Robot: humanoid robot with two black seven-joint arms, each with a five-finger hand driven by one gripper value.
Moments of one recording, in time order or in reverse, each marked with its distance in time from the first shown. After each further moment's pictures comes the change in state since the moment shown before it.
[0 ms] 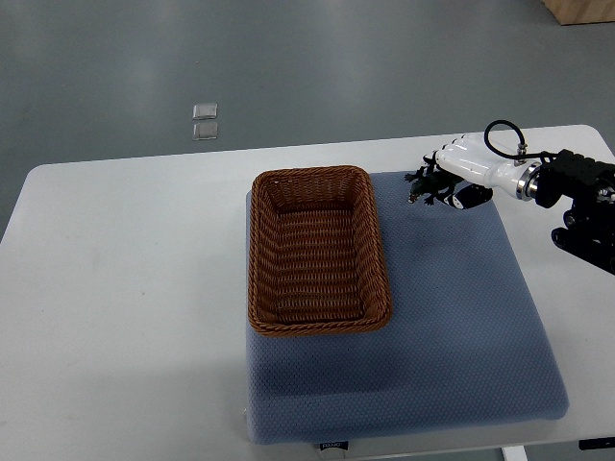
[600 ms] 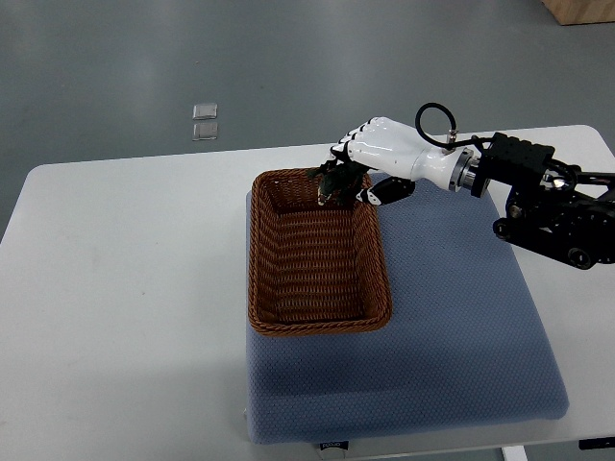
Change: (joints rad) left arm 0.000 0.000 0.000 0.000 0.000 0.000 0.000; right arm 0.079 0.067 0.025 0.258 -0.009 -0.038 0.071
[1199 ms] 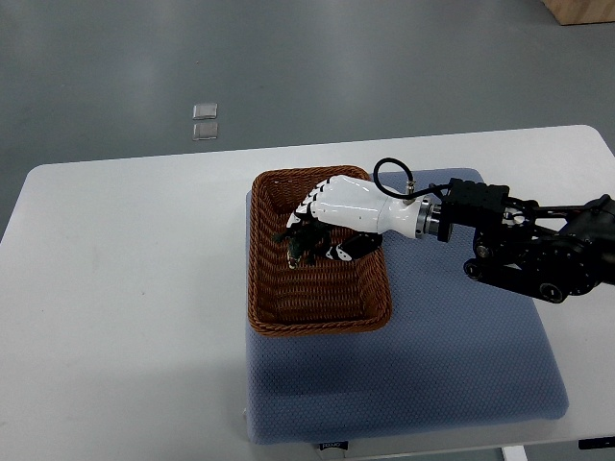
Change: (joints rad) left arm 0.000 0.000 0.000 0.000 0.000 0.000 0.000; right arm -0.044 0.079 -0.067 0.018 -0.012 0.018 0.022
